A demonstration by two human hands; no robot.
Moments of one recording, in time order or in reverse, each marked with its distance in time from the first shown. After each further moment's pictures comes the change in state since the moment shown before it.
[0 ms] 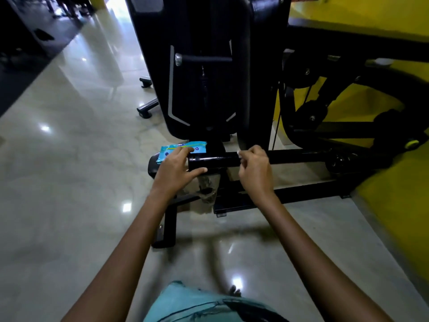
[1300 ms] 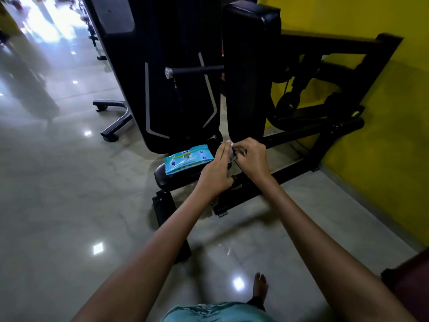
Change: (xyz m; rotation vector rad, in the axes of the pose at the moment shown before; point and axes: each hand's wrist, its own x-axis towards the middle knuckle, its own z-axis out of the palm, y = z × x) left_hand -0.021 -0.054 -0.044 -0.053 -0.369 0.367; right_hand -0.022 -0.126 0.063 -0.002 0.233 0.084
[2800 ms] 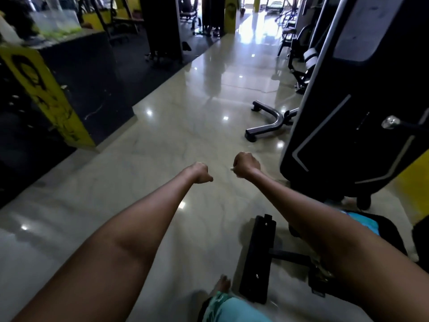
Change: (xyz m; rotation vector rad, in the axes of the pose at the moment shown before) left_hand -0.185 -0.376 -0.238 0.186 -0.186 -1.058; right_hand 0.037 -0.349 0.370 -0.134 -0.865 -0.295
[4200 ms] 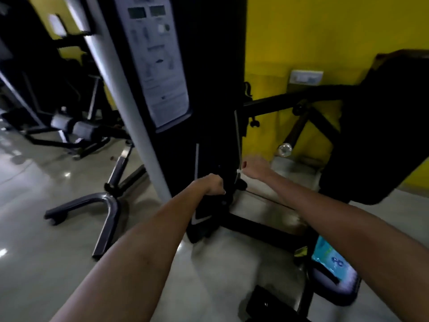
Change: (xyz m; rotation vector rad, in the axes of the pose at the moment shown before) left_hand 0.486 0.400 -0.192 0.592 -0.290 1.361; right_hand 0.316 0.252 -0.224 0.126 0.538 1.000
